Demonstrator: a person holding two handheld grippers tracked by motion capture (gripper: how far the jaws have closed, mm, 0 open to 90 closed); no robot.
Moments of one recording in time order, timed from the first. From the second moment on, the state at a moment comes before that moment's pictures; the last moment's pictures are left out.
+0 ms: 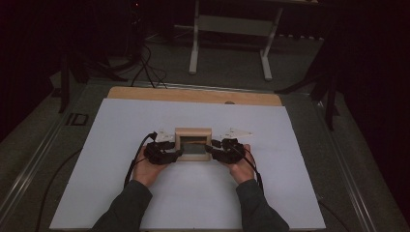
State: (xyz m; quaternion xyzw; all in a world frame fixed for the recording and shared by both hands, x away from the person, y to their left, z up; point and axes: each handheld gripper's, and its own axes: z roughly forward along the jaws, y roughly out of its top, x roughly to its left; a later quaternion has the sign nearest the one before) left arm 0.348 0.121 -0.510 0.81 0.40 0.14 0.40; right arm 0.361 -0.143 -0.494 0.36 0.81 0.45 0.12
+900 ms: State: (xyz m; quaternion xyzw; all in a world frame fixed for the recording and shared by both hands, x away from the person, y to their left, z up) left arm 0.350 0.125 -0.507 0.81 0.40 0.13 0.41; right arm 0.359 -0.146 -0.495 0.36 0.80 0.46 0.12
